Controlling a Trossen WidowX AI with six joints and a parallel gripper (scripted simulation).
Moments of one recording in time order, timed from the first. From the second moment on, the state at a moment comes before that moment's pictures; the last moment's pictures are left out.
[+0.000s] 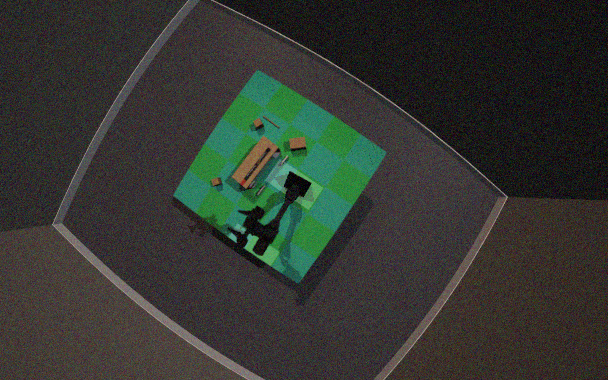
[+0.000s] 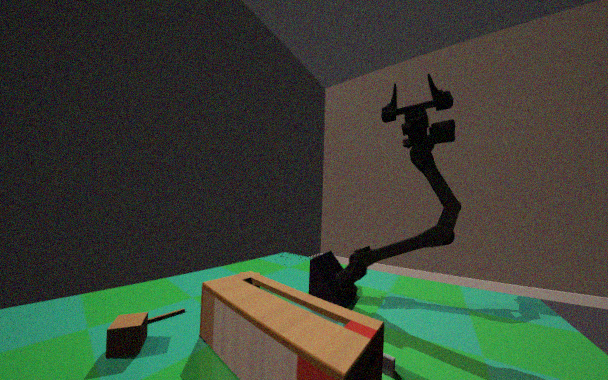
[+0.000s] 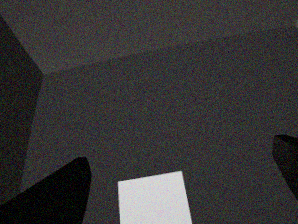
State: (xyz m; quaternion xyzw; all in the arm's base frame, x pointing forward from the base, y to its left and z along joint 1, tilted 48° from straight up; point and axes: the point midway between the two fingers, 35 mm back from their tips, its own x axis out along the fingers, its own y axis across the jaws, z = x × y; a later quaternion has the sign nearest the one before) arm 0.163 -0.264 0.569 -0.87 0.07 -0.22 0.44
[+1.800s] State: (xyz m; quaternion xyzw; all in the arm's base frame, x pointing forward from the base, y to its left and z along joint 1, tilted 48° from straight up) arm 0.302 -0.030 0.098 -0.35 0.38 0.63 0.57
